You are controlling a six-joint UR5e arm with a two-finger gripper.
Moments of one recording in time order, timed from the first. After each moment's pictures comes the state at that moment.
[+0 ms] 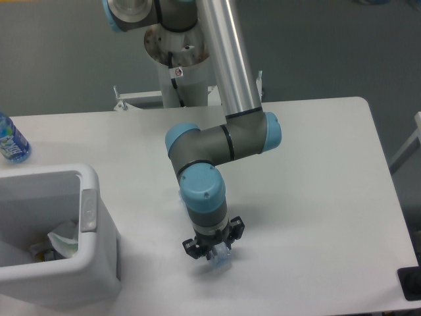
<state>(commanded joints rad) 2.29 -2.16 -1.51 -0.85 1.63 -0.09</state>
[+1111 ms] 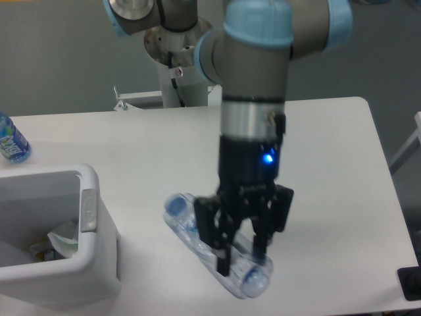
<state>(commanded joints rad) 2.35 -1.96 -1.12 -0.73 1.16 -0.28</state>
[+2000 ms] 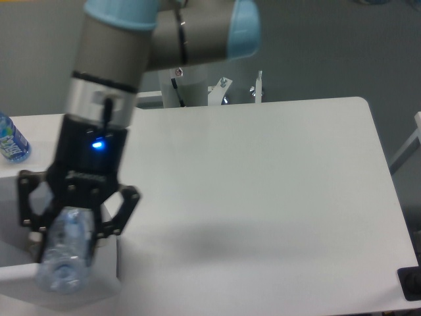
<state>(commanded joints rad) 2.09 -1.97 -1.20 -0.67 1.17 -0.26</state>
